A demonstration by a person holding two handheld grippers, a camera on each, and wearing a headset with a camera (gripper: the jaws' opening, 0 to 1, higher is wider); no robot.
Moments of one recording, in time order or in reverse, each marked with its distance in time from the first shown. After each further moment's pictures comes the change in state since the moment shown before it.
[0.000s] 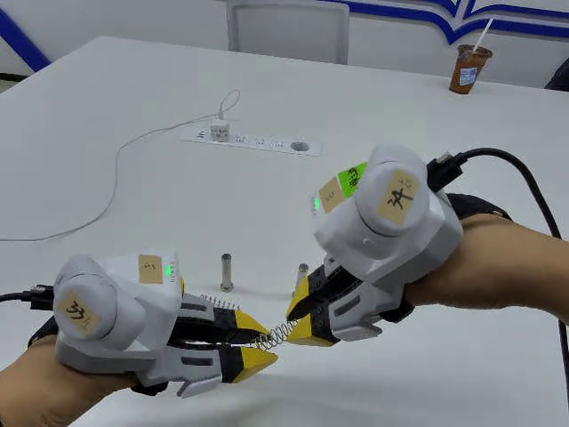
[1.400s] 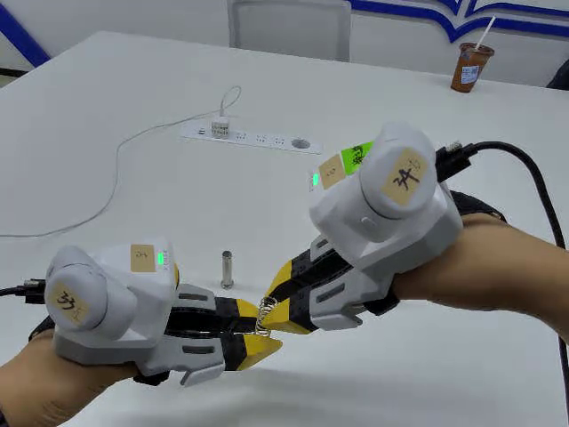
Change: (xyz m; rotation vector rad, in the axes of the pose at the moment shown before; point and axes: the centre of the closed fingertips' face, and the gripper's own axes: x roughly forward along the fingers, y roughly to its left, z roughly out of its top) left arm -0.002 0.005 0.012 -0.025 -0.071 0.013; right arm 0.002 -0.005 0.026 0.040 -0.110 -0.037
